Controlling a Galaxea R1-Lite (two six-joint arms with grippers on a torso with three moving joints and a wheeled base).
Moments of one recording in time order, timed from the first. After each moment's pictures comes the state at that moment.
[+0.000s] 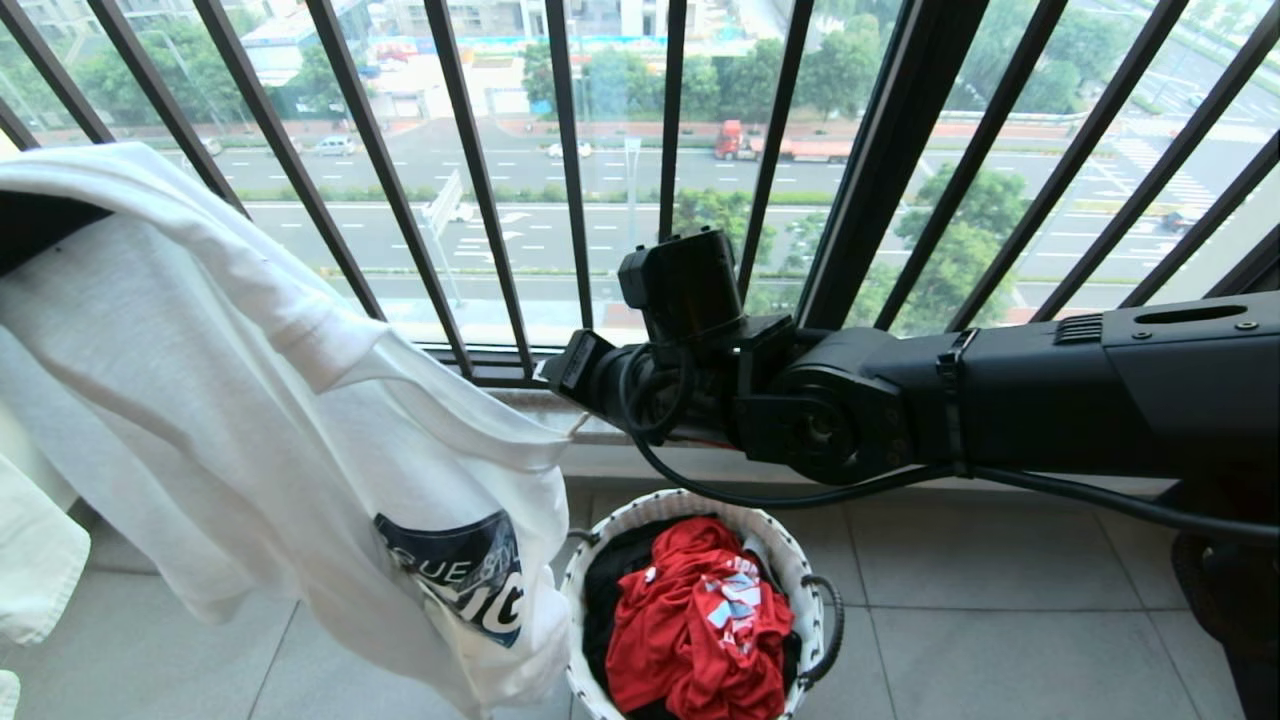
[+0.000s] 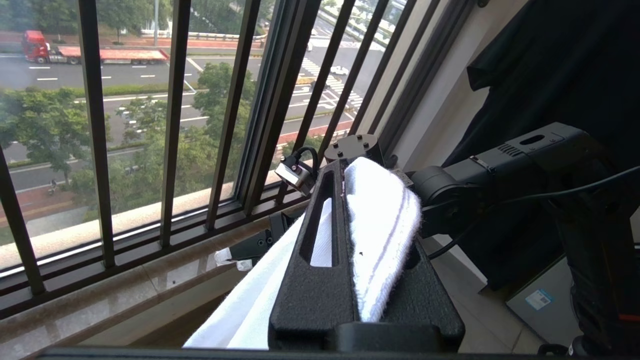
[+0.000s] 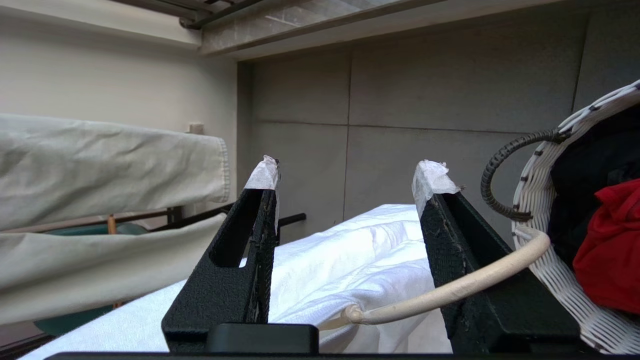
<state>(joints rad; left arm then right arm) -0.12 0.95 -0.72 -0.70 -0.71 -0.35 0.79 2.15 -1.75 -0.08 -0.07 0.84</state>
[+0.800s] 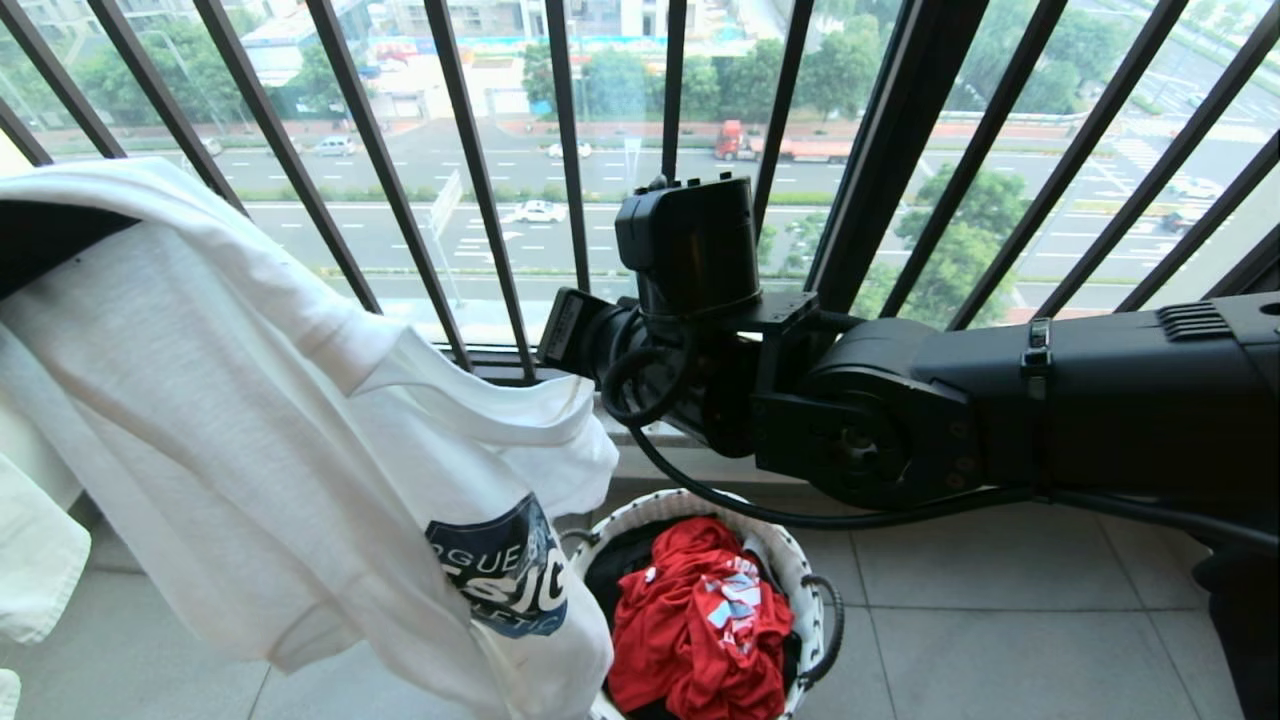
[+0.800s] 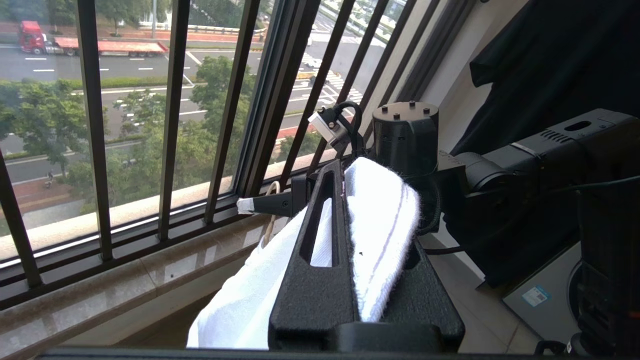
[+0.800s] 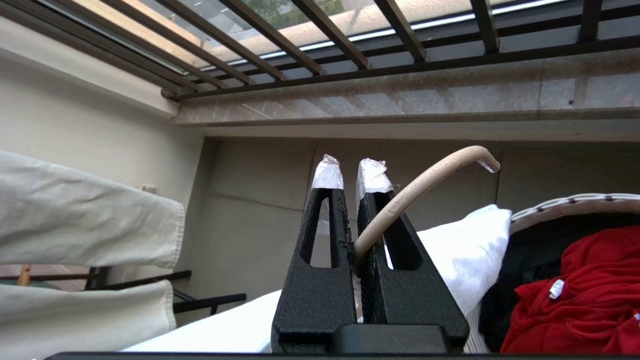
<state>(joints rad) -0.12 0.96 -0.71 -0.69 -0.71 -0.34 0.87 2.07 -1.70 -0.21 -0.35 0.60</state>
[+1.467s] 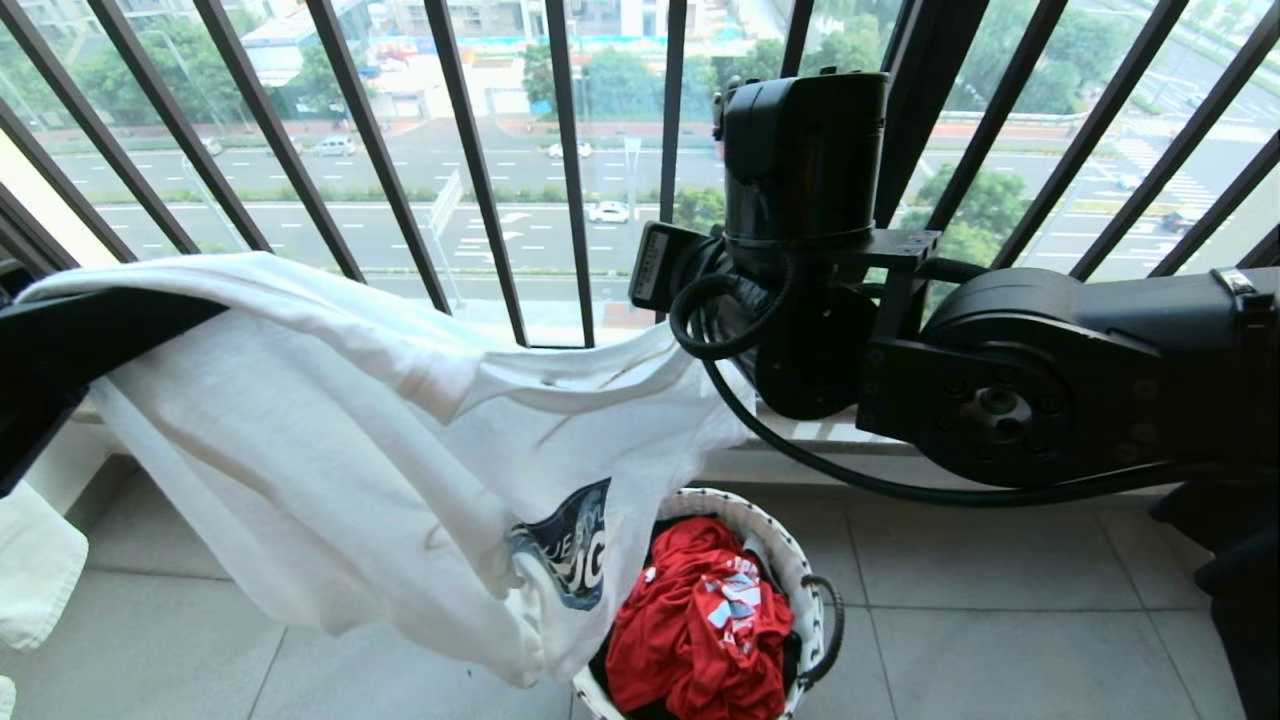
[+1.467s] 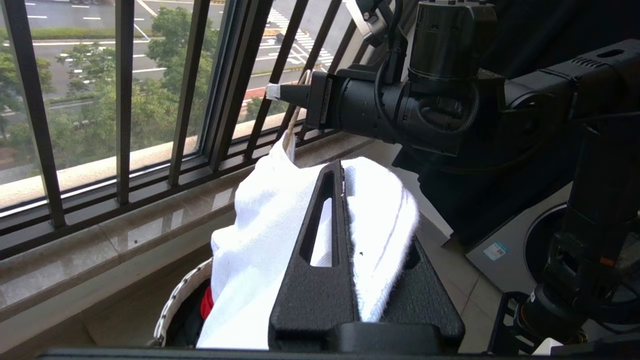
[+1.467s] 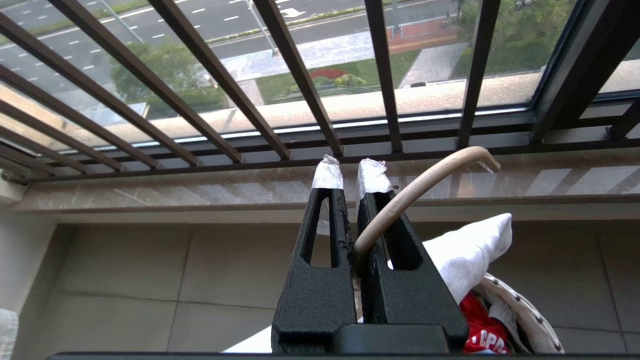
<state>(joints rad) -0.12 1.02 -0.68 -0.69 -0.82 -0.33 0.85 1.93 -1.62 -0.26 -0.70 0.32</state>
